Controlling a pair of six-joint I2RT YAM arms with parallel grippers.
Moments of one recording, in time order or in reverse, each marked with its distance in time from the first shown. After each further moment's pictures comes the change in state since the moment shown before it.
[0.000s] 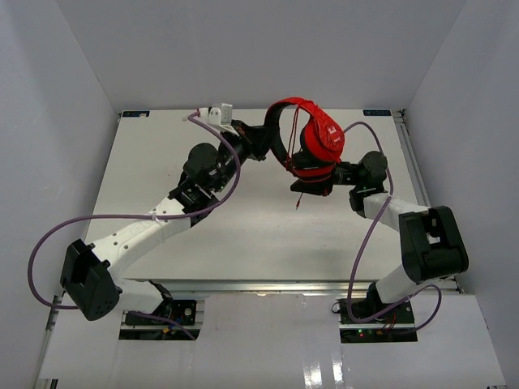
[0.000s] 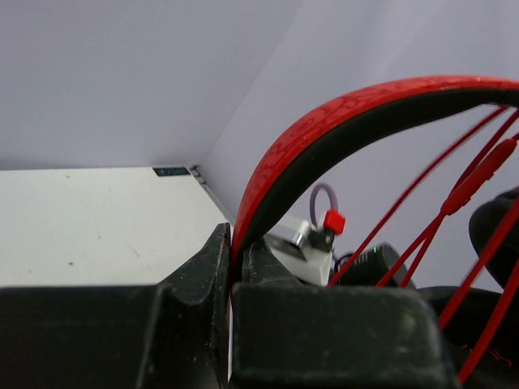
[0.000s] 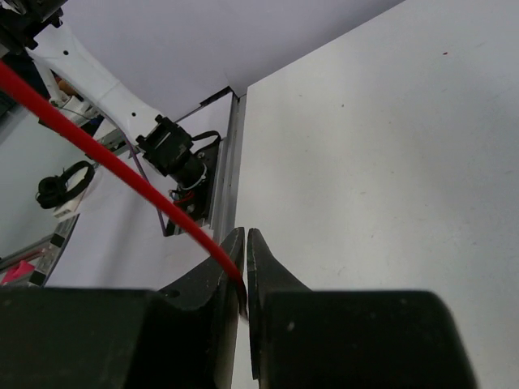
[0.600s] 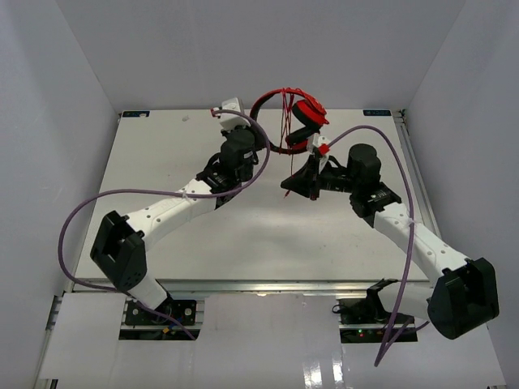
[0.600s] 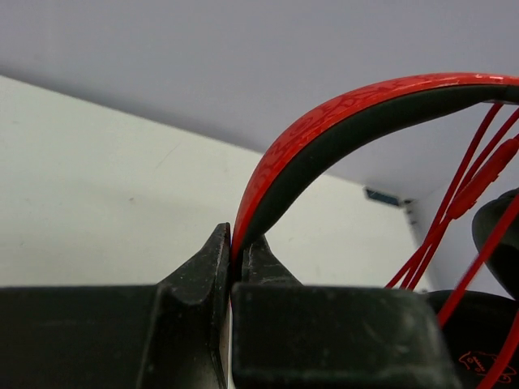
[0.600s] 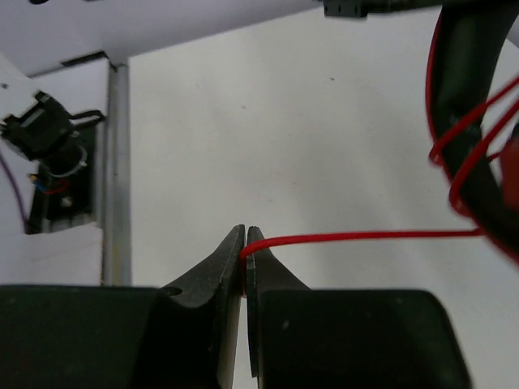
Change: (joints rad) left arm -0.014 0.256 0.191 -0.218 -0.640 0.077; right arm 0.212 -0.350 0.125 -0.916 0.426 -0.802
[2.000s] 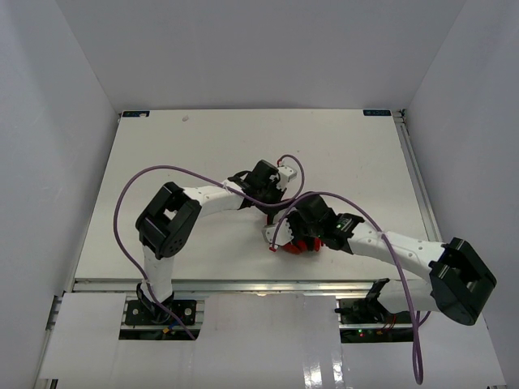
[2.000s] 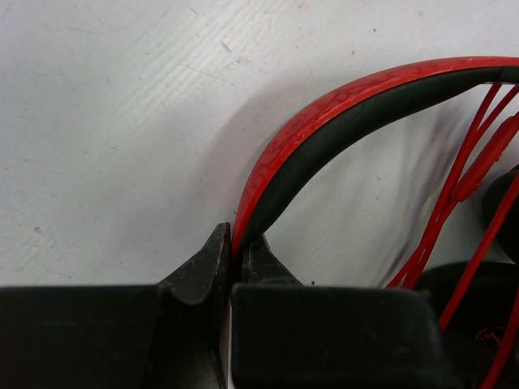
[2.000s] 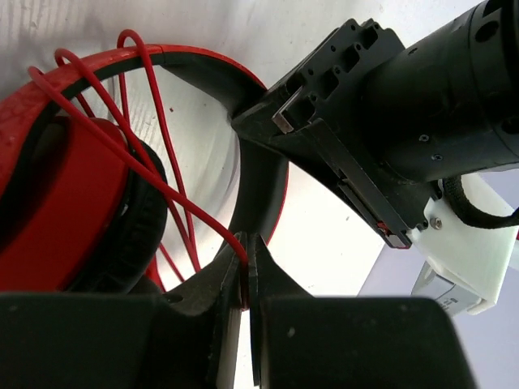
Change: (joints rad) left arm 0.012 0.381 -0.022 -0.452 0.861 0.400; right arm 0.427 0.062 -0.168 -0.372 0.946 -1.277
